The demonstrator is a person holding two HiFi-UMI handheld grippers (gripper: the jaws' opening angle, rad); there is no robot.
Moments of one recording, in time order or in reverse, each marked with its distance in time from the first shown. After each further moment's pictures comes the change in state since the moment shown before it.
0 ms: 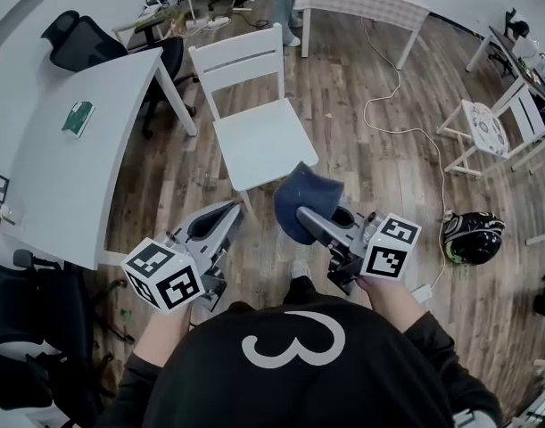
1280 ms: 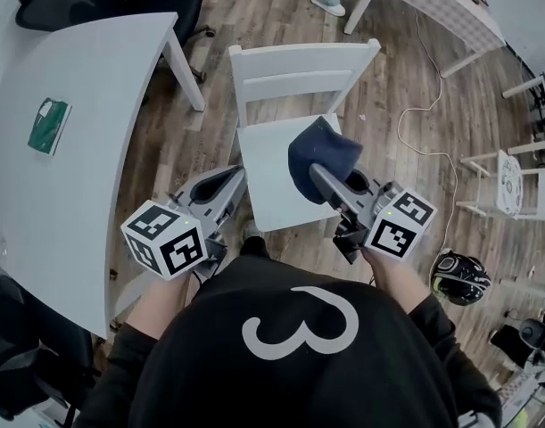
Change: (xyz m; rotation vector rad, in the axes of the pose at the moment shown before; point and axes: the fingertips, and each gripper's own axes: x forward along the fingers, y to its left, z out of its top) left arm 0.139 0.370 0.105 -0.193 0.041 0.089; right arm 0.311 -0.263 0.110 -0.039 0.178 -0.118
